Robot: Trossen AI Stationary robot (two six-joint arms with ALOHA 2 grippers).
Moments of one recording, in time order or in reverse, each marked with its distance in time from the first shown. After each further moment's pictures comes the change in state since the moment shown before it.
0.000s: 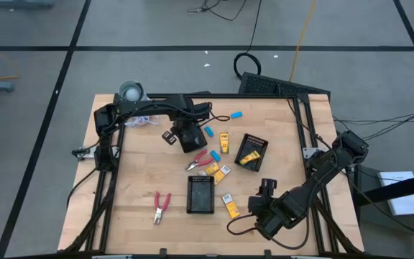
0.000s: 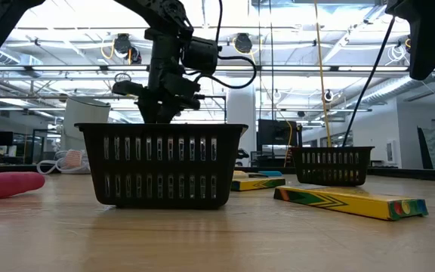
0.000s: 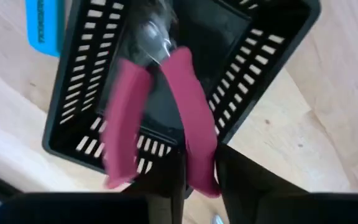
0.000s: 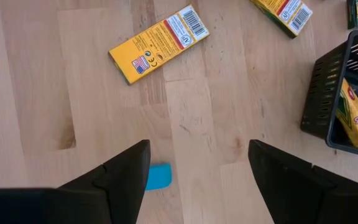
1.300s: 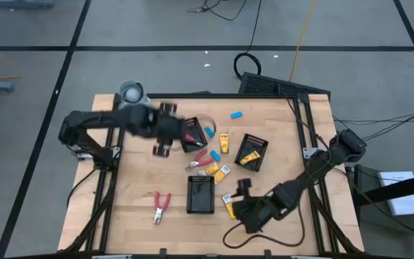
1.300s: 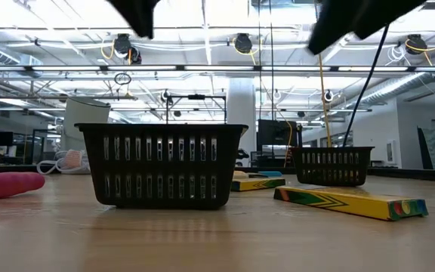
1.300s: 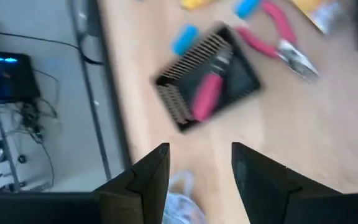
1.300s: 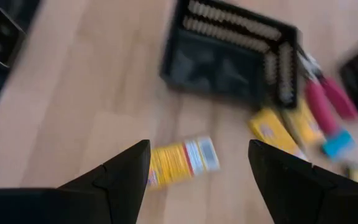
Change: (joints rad) left arm -0.371 -0.357 0.162 -0.178 -0.323 -0.793; right arm -0.107 0.001 -0.060 0.510 0.053 -0.543
